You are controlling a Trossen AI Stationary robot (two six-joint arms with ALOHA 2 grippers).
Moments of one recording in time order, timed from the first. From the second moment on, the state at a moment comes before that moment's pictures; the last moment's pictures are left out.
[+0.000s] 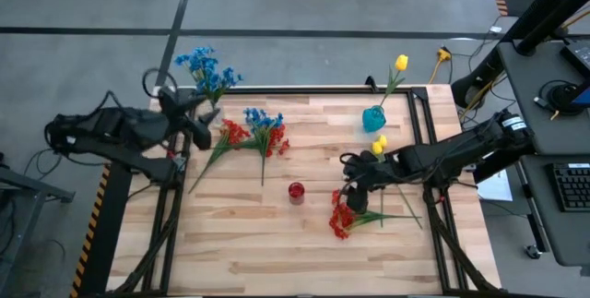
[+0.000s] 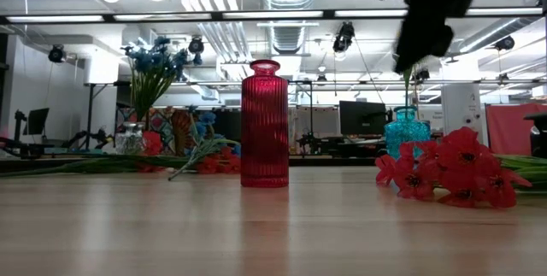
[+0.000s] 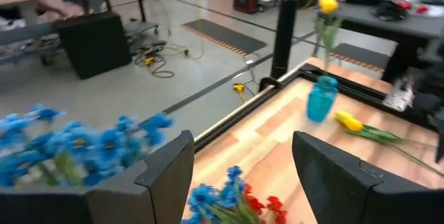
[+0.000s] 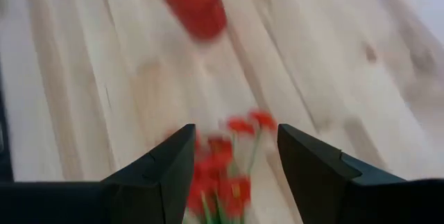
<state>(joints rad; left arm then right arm) -0.23 0.83 1.19 -0.86 -0.93 -0.44 0.27 1.33 0.97 -0.63 0.13 0.64</state>
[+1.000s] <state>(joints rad) -0.70 1.13 1.23 -0.92 -1.09 -0.72 0.53 1.70 0.98 -0.84 0.07 0.71</state>
